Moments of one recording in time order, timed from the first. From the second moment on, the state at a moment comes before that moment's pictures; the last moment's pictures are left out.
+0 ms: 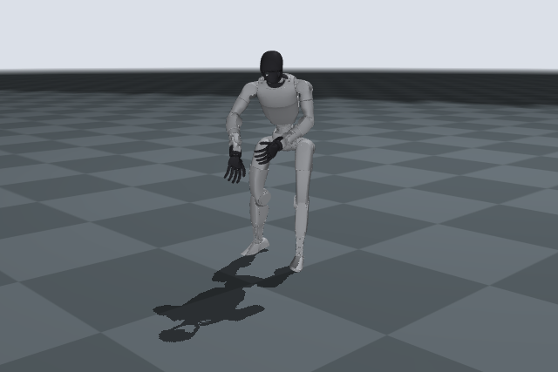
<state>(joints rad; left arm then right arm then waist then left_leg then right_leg) -0.96 0.18 -0.70 0.48 -0.34 -0.13 0.33 -1.15 -0.68 0.91 0.83 -0.99 0.11 0.06 0.19 0.01 0.42 -0.41 0.01 0.21 -0.09 0.09 -0.26 -0.24 -0.27 -0.51 0.13 0.12 0.26</state>
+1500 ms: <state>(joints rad) -0.36 0.32 -0.51 0.08 -0.49 -0.12 0.37 -0.64 -0.28 0.51 0.47 0.97 -0.17 -0.58 0.07 0.12 0.50 -0.07 0.20 0.28 -0.09 0.10 -0.22 -0.31 -0.26 -0.66 0.02 0.20 0.26</state>
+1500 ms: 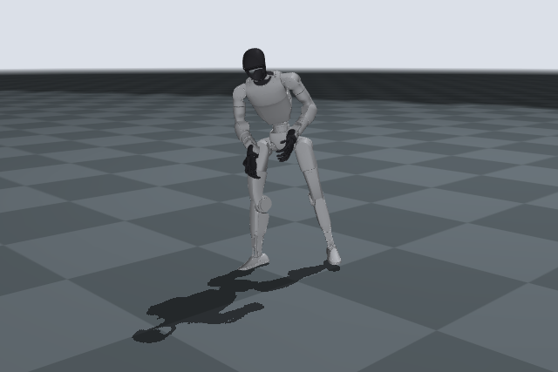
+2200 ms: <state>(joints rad) -0.43 0.06 -0.73 -0.07 -0.91 -0.15 0.32 -0.49 -0.83 0.66 0.09 1.03 0.01 -0.15 -0.18 0.25 0.51 0.02 0.09 0.41 -0.09 0.15 -0.25 -0.28 -0.18 -0.41 0.00 0.11 0.26</state>
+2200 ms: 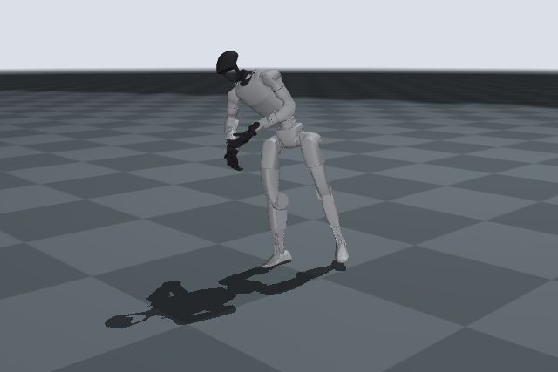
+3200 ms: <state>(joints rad) -1.24 -0.11 -0.75 0.80 -0.75 -0.15 0.54 -1.22 -0.67 0.55 0.99 1.13 -0.01 -0.39 0.05 0.05 0.52 -0.36 0.08 0.65 -0.09 0.12 -0.26 -0.34 -0.09 -0.22 -0.03 0.20 0.26</state>
